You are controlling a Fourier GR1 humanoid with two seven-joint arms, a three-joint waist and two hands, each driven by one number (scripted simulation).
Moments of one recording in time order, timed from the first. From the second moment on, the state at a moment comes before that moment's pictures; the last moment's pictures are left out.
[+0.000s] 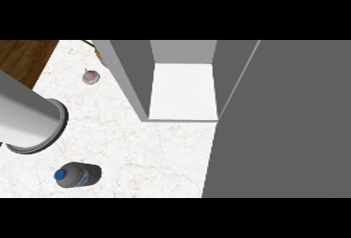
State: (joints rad) left arm 0.56 0.12 -0.24 -2.45 -0.18 0.75 0.34; right arm 0.24 -0.04 0.51 -2.48 0.05 -0.05 0.29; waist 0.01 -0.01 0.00
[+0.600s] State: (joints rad) left arm 0.54 0.18 -0.20 -2.43 -0.16 0.80 0.34; right arm 0.22 -0.07 0.58 -2.48 0.08 -0.13 0.31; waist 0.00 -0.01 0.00
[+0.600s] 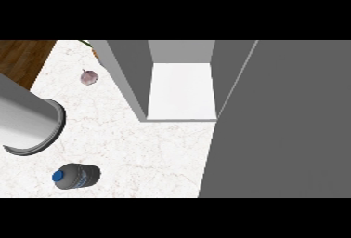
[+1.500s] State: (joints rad) left arm 0.48 0.10 -0.08 -2.19 -0.02 0.74 0.12; right arm 0.18 -0.14 0.66 -2.48 0.11 -0.23 0.31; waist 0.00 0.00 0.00
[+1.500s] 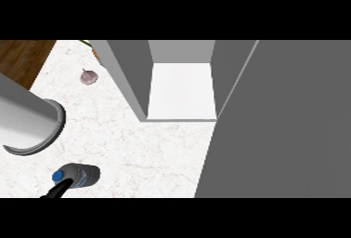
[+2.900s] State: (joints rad) left arm 0.29 0.00 0.01 -1.51 0.27 0.56 -0.42; right arm 0.18 -0.25 0.72 -2.48 0.13 -0.35 0.29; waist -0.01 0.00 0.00
